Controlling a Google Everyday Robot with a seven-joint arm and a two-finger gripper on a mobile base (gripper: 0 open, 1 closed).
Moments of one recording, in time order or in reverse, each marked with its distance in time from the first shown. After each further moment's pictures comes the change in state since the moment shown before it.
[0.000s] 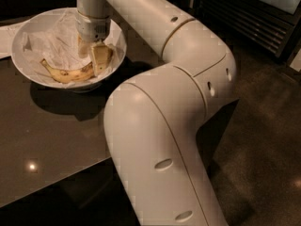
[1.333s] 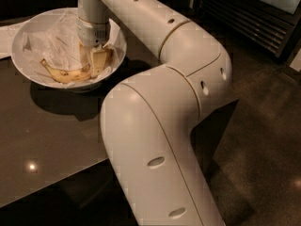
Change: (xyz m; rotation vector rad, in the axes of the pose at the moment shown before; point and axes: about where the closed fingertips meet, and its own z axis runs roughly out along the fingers) arm 0.000 0.002 0.016 -0.033 -0.023 -0.007
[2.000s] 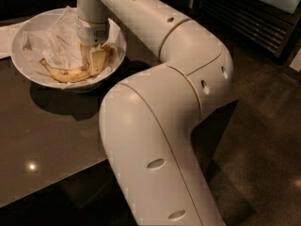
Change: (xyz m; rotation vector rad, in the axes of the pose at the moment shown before) arm 0.001 -0.007 -0.002 0.033 0.020 0.002
